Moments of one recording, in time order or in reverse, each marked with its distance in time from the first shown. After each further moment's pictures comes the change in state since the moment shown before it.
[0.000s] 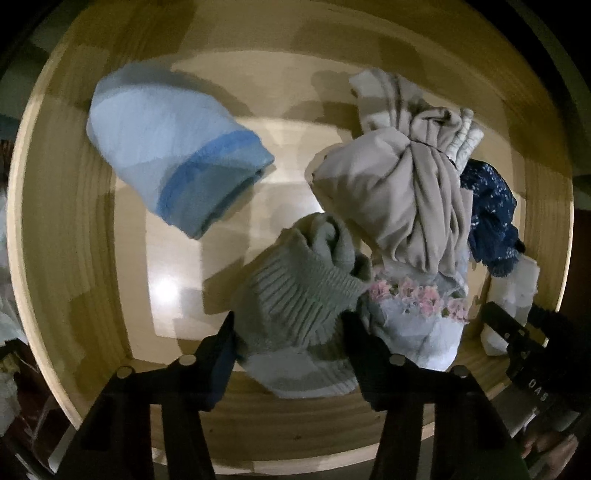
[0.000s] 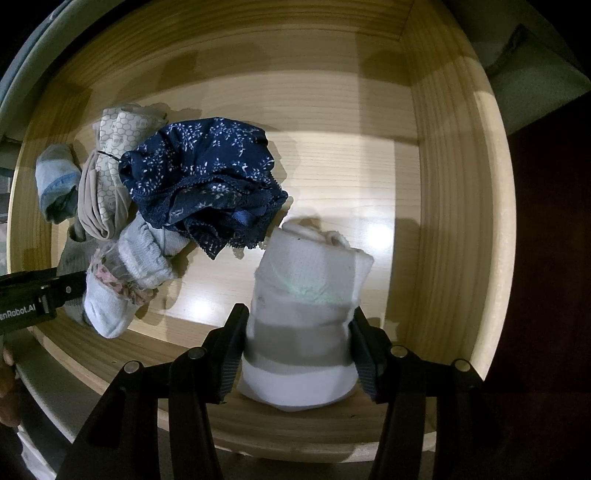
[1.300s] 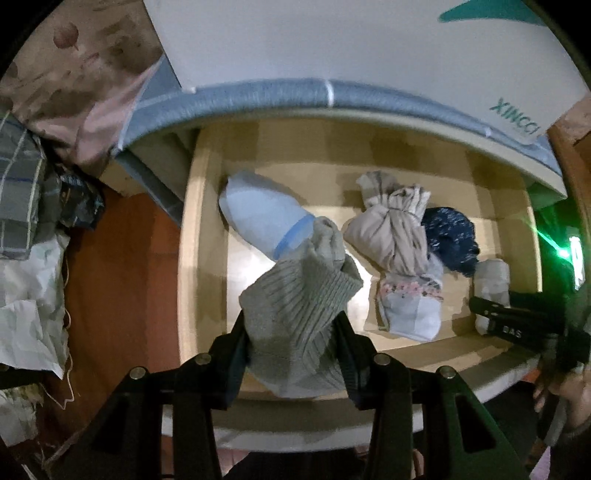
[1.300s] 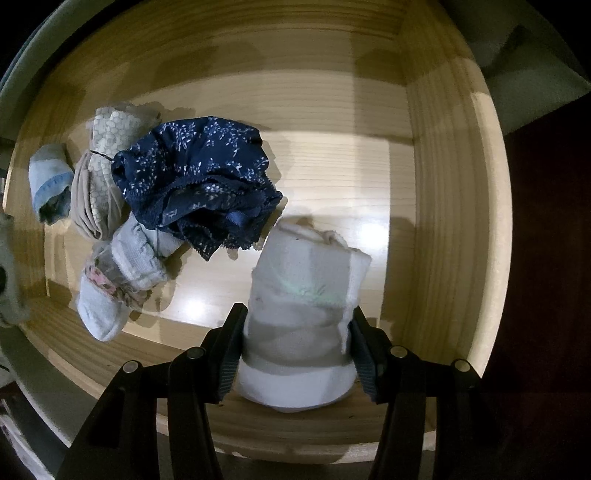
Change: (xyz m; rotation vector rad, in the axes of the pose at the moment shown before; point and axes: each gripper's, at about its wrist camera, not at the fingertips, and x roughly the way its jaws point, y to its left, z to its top) left arm -0.123 0.010 -0.079 0.068 -0.347 0.112; right arm -0.001 0.004 0.003 0.002 0.004 -0.031
